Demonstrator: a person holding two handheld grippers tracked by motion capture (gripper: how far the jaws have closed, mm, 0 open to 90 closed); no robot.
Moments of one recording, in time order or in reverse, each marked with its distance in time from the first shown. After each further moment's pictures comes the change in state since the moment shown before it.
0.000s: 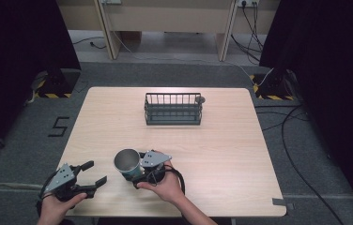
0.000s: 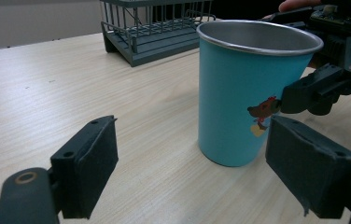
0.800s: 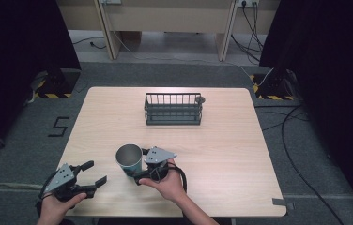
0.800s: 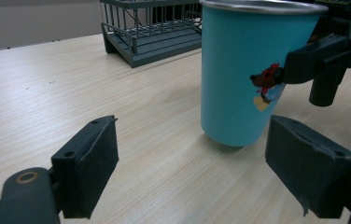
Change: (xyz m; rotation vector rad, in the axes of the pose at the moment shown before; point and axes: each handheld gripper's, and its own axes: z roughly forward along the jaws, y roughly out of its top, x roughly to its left) left arm 0.000 0.000 0.000 -0.004 0.000 -0.001; right arm -0.006 0.009 -0.010 -0.063 -0.025 0.034
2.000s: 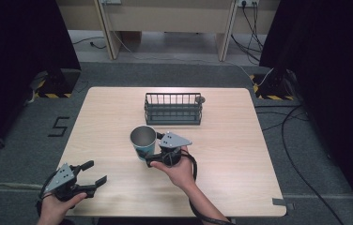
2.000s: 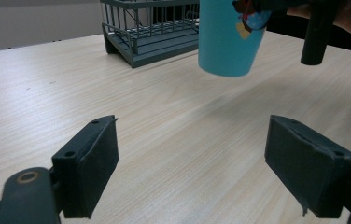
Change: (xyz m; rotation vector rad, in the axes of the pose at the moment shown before) left arm 0.000 0.000 0.000 -0.001 0.002 0.001; right arm -0.042 0.026 -0.030 -0.064 -0.147 0.010
